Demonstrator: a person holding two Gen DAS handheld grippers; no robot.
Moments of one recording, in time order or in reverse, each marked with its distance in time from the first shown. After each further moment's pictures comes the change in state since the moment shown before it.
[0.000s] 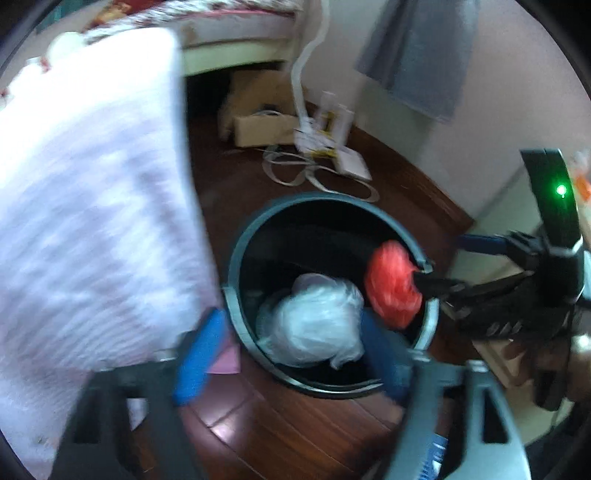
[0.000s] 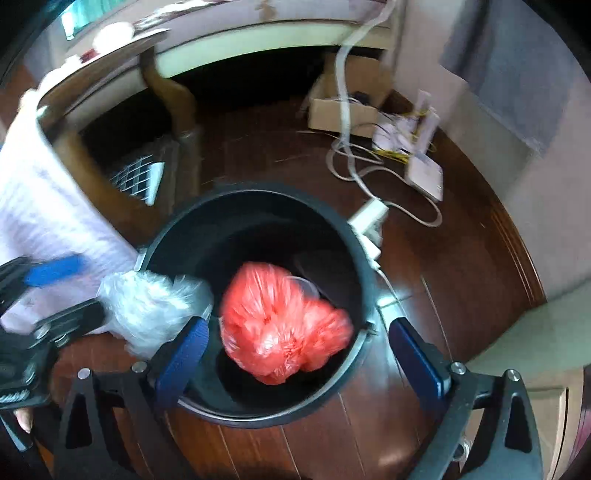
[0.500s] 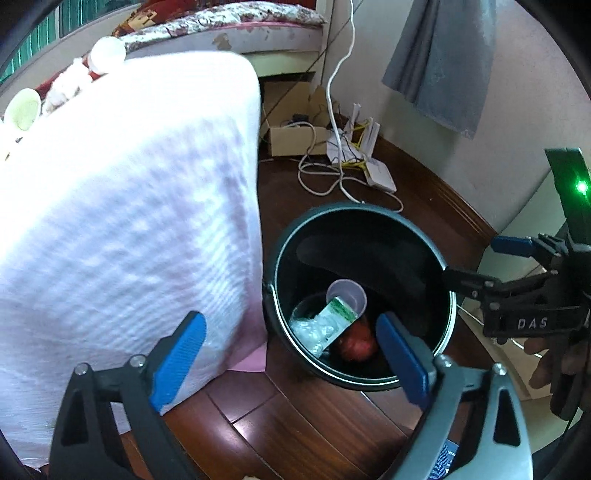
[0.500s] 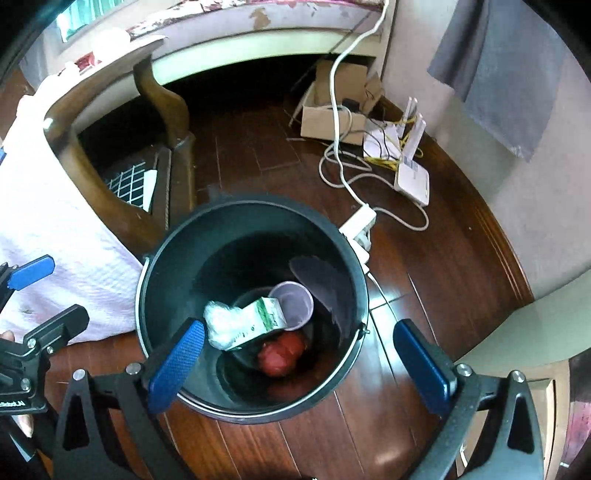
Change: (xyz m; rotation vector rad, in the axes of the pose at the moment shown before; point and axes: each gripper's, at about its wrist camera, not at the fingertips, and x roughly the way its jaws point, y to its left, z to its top) left arm -0.027 0.016 -0.008 -0.028 -0.037 0.085; right arm -0.026 0.013 0.002 -0.006 -0.042 -0.025
